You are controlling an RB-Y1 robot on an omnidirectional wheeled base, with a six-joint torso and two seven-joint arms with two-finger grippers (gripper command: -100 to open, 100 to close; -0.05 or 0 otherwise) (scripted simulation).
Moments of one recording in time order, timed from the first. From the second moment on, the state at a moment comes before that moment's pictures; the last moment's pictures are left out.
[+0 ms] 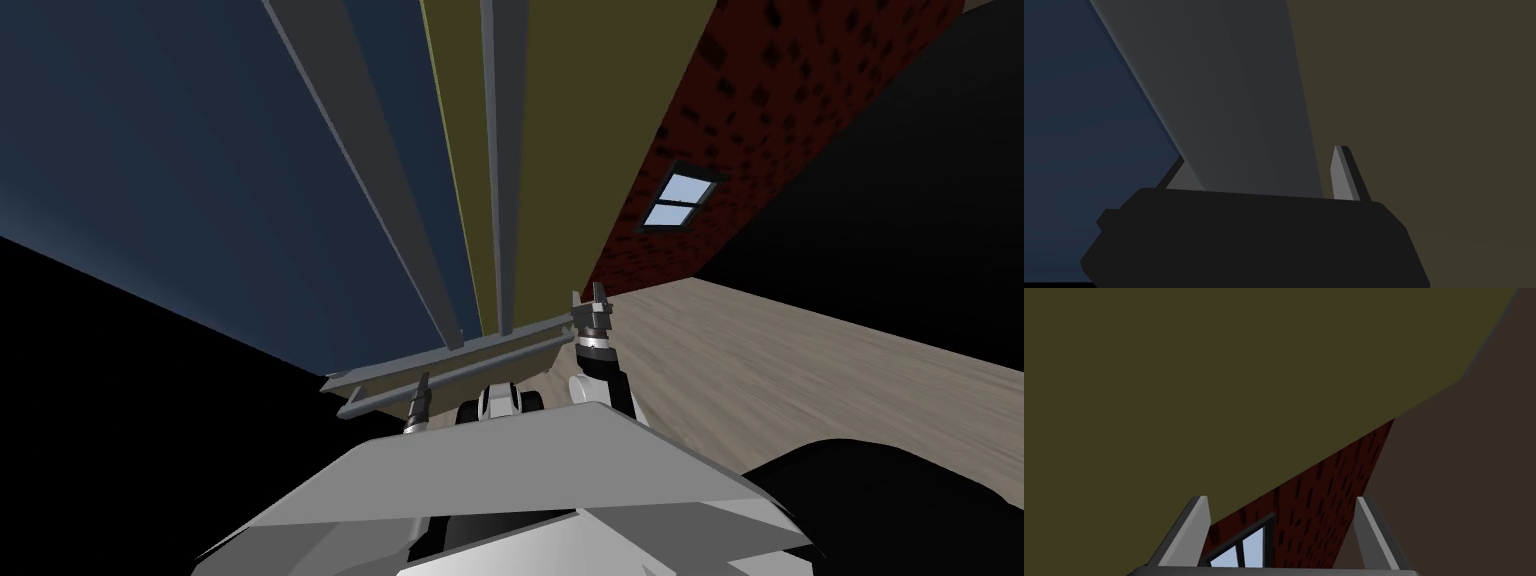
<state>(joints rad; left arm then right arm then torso) 0.26 -0.01 0.19 -0.79 -0.08 -1.07 -0.17 0.55 0.01 0.05 -2.30 -0.06 -0.43 -0.08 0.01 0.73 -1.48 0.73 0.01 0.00</state>
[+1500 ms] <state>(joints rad) 0.11 0.09 0.13 -0.69 -0.07 -1.02 -0.11 0.54 0.01 0.05 -2.30 -0.06 -0.43 -0.08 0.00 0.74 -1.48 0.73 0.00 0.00</state>
